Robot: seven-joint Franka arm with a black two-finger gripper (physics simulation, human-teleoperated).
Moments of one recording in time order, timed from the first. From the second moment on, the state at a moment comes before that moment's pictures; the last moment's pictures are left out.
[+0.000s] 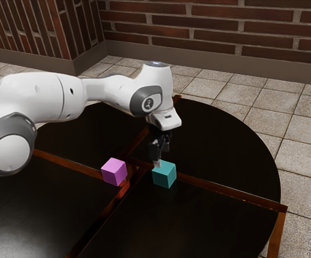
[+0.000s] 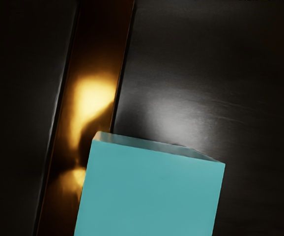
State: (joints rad) arm -0.08 0.64 -0.18 -1.40 0.09 1.94 1.11
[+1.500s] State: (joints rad) arm -0.08 0.53 -0.18 -1.53 0.13 1.95 1.15
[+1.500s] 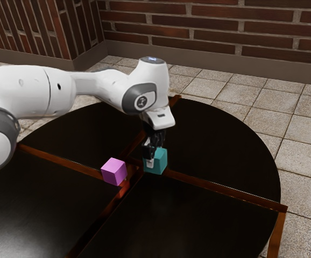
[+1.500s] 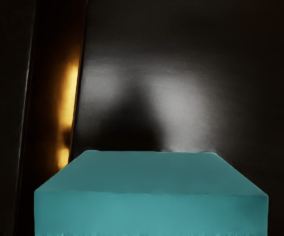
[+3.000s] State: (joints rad) arm 0.15 0.26 -0.18 -1.87 0.14 2.12 1.44
